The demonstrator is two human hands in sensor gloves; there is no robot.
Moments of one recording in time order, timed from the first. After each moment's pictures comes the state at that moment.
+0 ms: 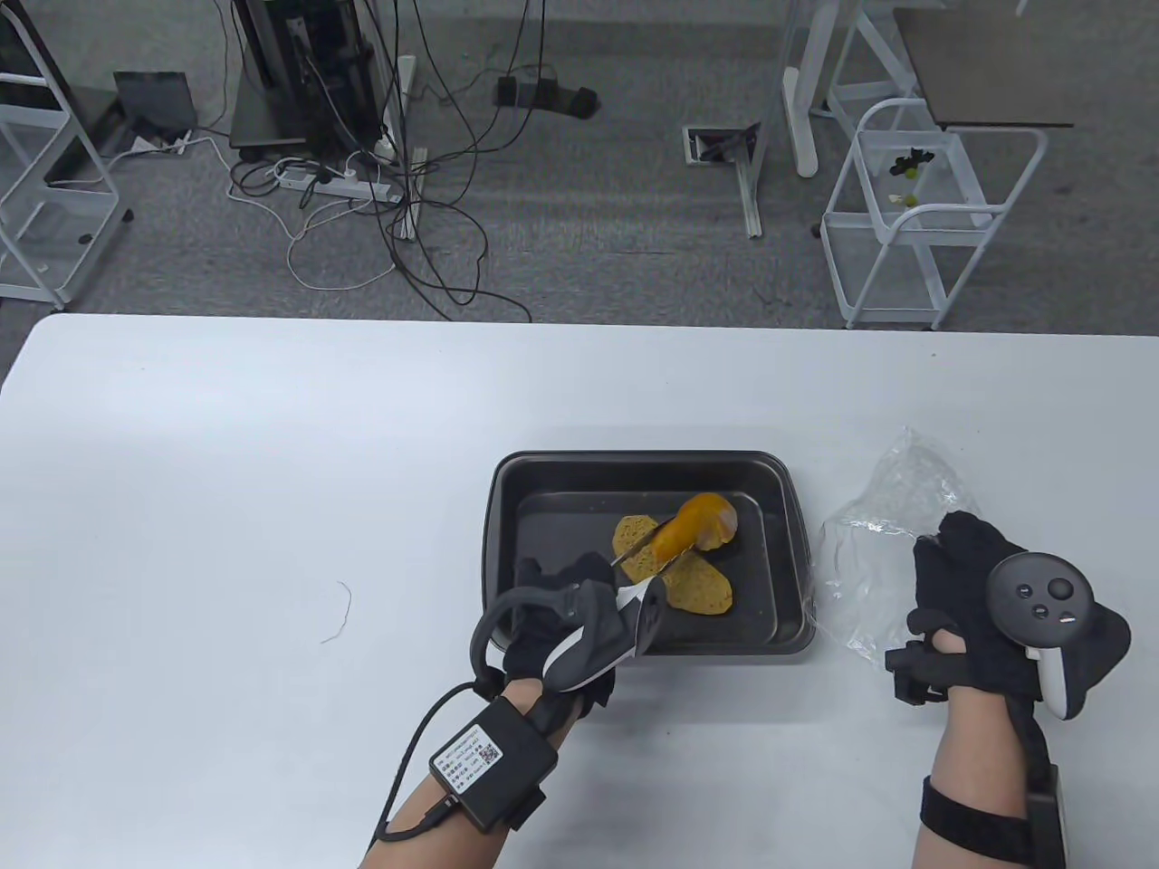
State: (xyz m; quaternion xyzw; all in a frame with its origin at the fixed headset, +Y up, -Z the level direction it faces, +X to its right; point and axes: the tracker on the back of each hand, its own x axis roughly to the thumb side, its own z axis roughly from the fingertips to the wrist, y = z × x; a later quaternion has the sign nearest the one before) left_hand -0.033 -0.692 -0.263 0.01 -0.07 -0.11 0.99; right_hand 0.324 -0.646 -0.252 -0.14 -0.19 0.93 0.27
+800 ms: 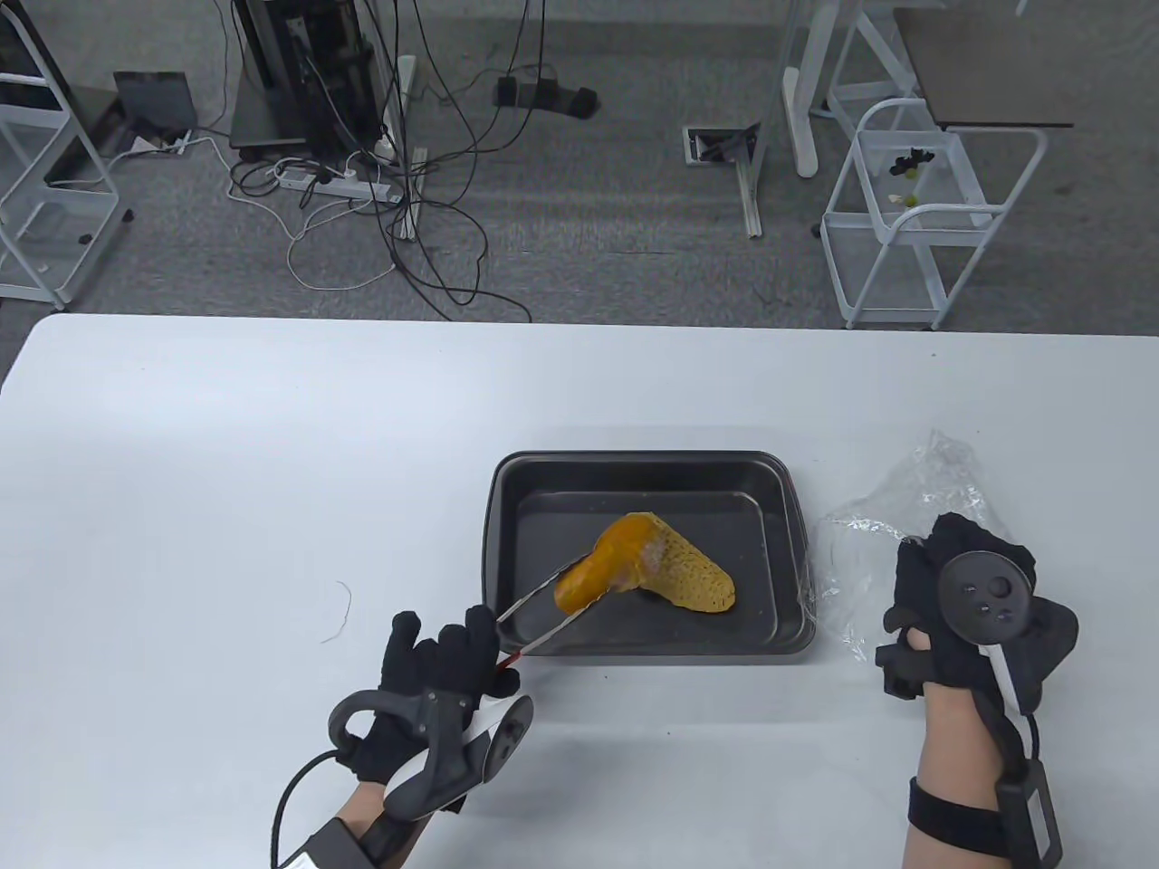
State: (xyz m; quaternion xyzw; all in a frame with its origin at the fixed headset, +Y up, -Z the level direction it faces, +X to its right) left_hand -0.137 -0.685 -0.171 0.16 -0.10 -0.12 0.97; right_hand 0.298 -0.653 -0.258 -0.14 -0.22 0.95 0.16
